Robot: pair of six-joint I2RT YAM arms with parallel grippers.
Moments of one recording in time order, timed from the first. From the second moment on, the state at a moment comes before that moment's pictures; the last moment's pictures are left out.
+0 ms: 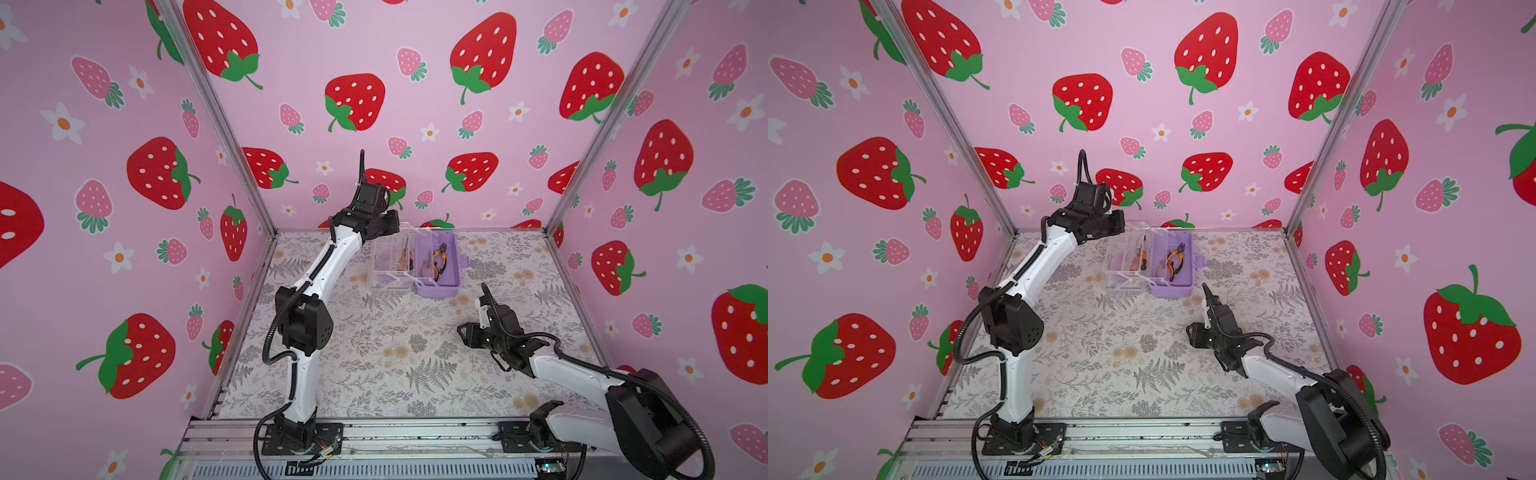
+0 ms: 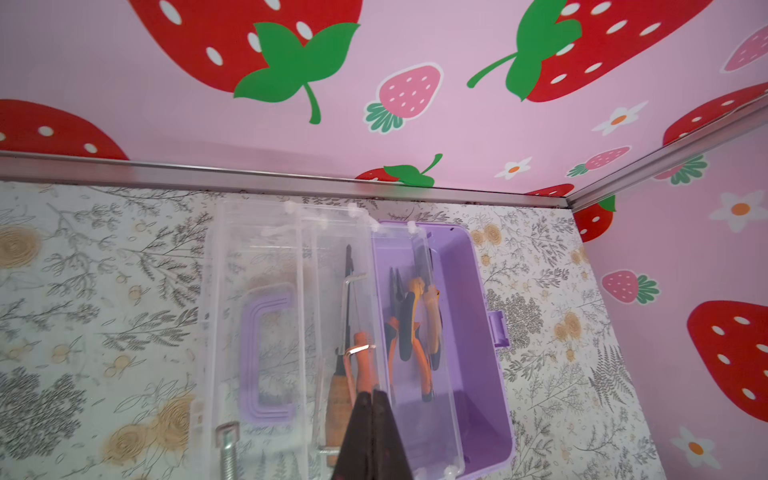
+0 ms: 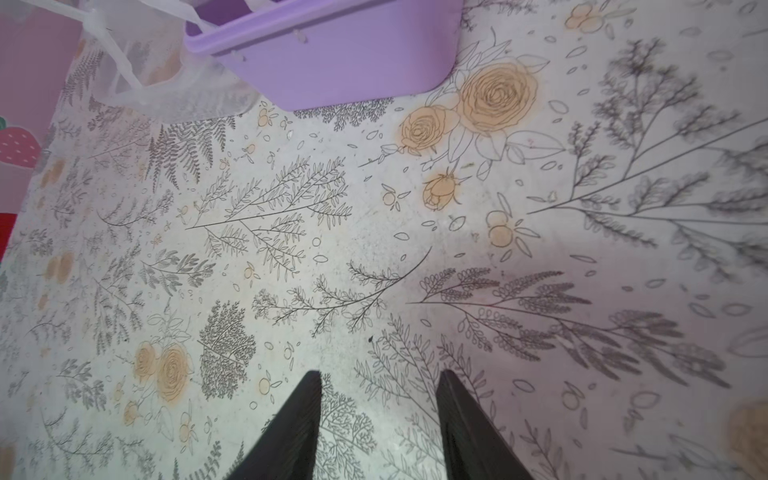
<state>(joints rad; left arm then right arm) -0.36 2.07 2.13 -0.75 0.10 -0.41 0.57 1.22 0.44 0.03 -0.09 0.48</state>
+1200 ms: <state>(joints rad) -0.14 2.00 1.23 -0.06 0.48 -0.75 0.42 2.04 1.36 -0.16 -0.13 0.36</state>
